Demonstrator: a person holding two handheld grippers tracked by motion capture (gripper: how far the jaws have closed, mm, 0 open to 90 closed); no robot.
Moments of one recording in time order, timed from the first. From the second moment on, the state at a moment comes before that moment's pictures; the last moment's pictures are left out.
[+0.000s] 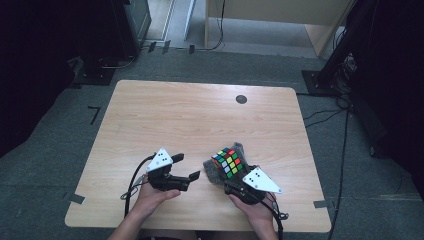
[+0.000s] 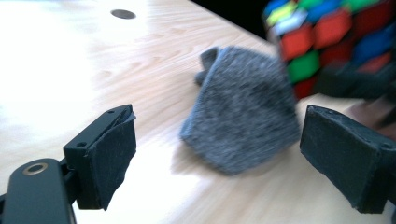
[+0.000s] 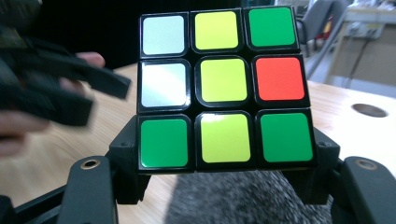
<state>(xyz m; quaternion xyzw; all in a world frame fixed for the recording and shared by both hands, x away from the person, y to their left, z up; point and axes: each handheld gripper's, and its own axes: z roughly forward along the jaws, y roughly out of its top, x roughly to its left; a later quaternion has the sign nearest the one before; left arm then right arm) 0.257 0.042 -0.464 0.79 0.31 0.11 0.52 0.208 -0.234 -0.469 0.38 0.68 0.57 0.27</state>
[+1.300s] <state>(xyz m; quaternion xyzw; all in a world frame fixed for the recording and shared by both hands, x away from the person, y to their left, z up) 0.213 0.005 -0.479 0.81 0.12 0.27 0.50 0.208 -0.205 -0.465 0.46 0.70 0.55 0.00</state>
